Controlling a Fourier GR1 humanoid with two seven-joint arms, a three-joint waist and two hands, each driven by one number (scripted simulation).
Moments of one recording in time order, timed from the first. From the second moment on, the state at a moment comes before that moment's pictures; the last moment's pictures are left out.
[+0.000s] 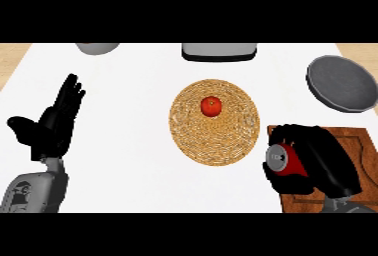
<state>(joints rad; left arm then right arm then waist) -0.21 0.18 0.13 -1.48 0.00 0.05 0.08 -0.05 -0.13 0.10 -1.90 1.10 0.35 0.05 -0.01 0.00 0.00</state>
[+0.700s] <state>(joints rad) -0.21 0.18 0.12 -1.49 0.00 0.03 0.08 -0.35 -0.16 -0.35 -1.73 0.76 0.31 0.08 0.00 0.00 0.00</state>
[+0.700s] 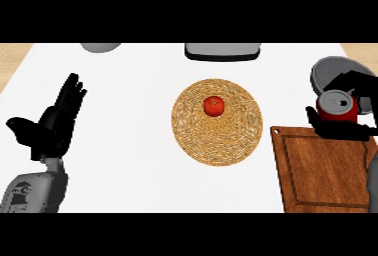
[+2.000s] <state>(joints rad) -0.30 0.15 0.08 -1.47 -0.01 0.03 0.09 -0.76 -0.63 -0.63 -0.44 0.85 -0.20 -0.43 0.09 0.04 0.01</state>
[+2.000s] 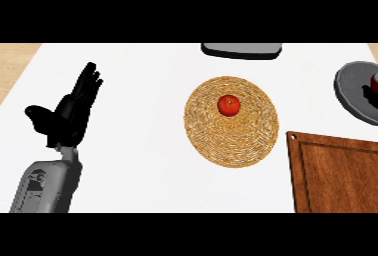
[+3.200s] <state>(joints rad) -0.27 0.15 0.10 -1.47 -0.02 0.04 0.08 -0.72 -0.78 -0.87 -0.16 0.57 0.30 -0.72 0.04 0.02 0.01</state>
